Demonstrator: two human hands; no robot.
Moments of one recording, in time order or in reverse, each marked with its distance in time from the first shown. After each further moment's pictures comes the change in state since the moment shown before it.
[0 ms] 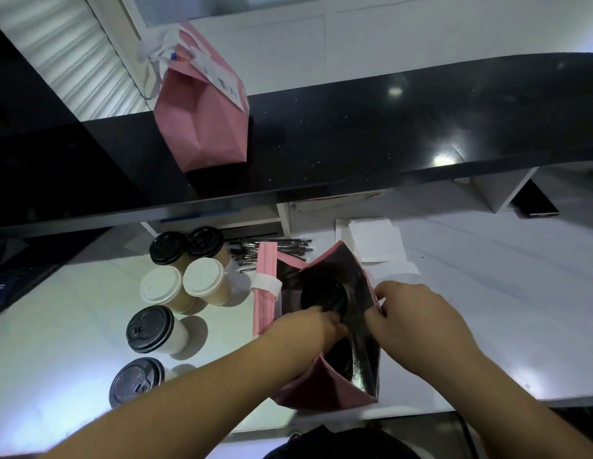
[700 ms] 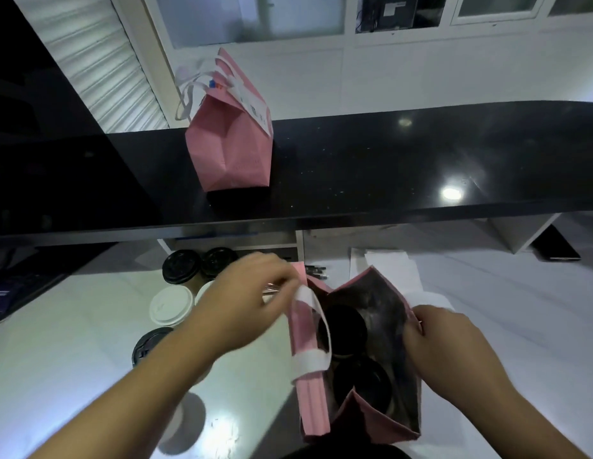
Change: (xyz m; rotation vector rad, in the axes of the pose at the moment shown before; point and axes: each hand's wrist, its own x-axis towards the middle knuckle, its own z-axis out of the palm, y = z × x) left_hand -0.100 -0.075 -0.102 -0.434 0.738 -0.276; right_hand 0.033 0.008 0.007 0.058 0.112 0.070
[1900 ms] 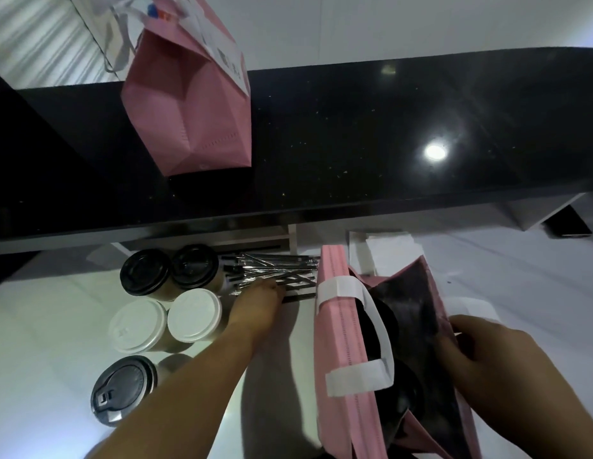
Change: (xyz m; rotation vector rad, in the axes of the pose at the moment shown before) left_hand 0.056 -0.151 0.185 0.317 -0.476 -0.316; right_hand 0.027 -0.011 -0.014 0.073 -0.153 0.131
